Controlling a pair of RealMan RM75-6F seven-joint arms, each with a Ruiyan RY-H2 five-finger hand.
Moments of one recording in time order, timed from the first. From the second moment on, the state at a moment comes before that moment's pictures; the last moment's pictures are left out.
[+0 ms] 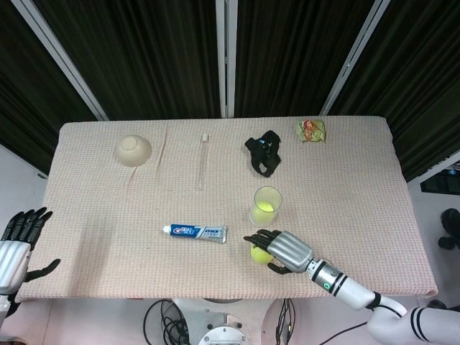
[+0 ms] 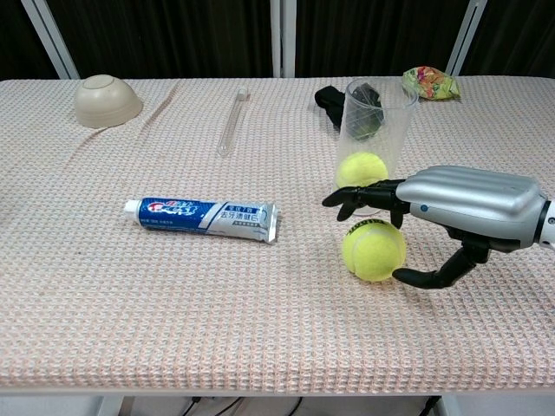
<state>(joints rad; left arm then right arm) -0.08 -1.08 0.02 -1.50 1.62 1.54 -0.15 0.63 -1.41 -0.06 -1.55 -1.70 0.95 0.03</state>
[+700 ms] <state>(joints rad) -0.08 -1.07 0.02 -1.51 1.62 1.53 -0.16 0.60 -1.41 -0.05 -1.57 -1.72 1.09 -0.01</state>
